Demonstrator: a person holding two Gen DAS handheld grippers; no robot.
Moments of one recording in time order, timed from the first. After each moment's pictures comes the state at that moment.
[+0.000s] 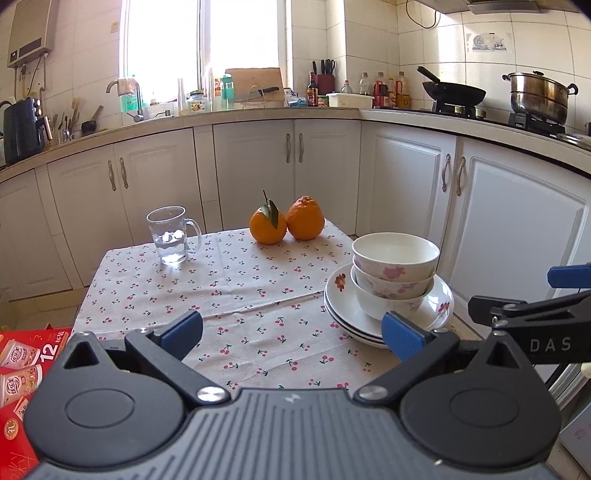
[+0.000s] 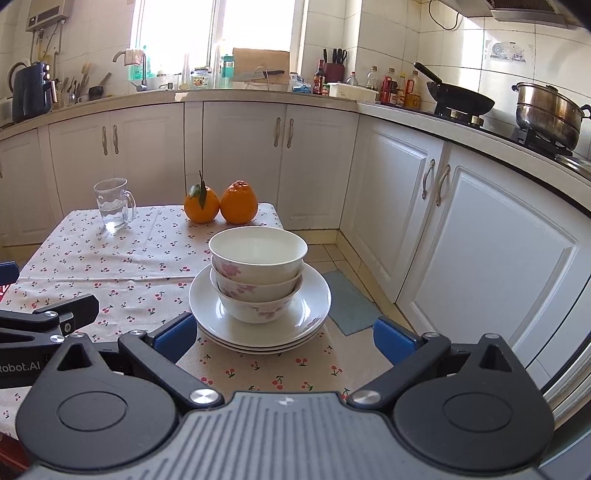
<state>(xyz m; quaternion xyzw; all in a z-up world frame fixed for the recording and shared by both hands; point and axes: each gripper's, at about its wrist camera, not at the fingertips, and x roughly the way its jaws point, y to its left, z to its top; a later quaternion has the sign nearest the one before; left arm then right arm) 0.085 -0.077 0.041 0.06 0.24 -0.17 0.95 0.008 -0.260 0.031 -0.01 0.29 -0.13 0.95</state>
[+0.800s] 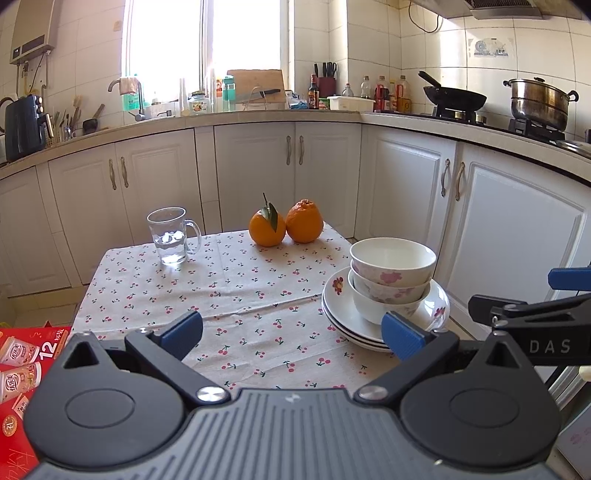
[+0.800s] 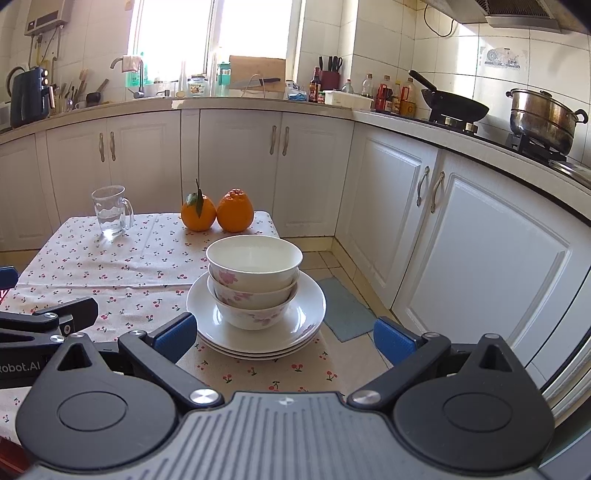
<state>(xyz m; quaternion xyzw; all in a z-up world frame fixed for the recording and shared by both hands) 0.081 -0.075 0.046 0.05 0.24 -0.17 0.95 0.002 -0.259 0.037 -0.02 0.28 -0.13 0.95</state>
